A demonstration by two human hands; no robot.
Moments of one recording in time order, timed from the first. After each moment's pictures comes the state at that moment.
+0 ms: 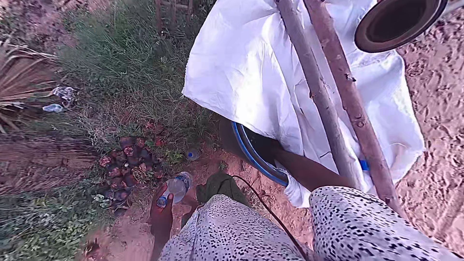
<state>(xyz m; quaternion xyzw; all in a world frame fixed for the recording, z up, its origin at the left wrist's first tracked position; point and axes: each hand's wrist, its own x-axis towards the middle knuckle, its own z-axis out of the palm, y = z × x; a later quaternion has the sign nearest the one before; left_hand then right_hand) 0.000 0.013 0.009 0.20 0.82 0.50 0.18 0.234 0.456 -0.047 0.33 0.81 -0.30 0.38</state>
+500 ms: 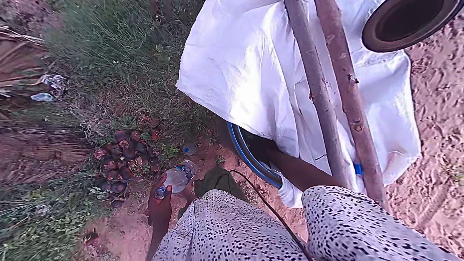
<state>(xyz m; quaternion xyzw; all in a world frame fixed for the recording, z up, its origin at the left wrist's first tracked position) 0.002 0.057 0.023 0.21 0.79 0.54 0.19 0.190 0.447 0.040 0.36 0.75 -0.28 0.47</state>
